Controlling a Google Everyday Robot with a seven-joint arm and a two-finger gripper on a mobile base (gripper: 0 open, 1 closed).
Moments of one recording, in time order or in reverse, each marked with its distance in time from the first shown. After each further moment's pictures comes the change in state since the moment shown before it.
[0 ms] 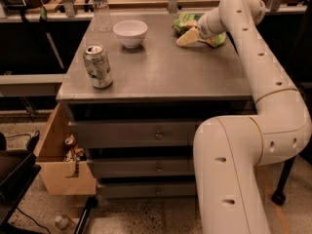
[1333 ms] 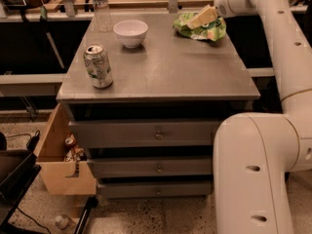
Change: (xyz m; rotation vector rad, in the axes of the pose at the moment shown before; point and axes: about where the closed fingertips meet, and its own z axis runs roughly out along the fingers) arm -0.060 -0.036 -0.096 0.059 -0.185 -0.144
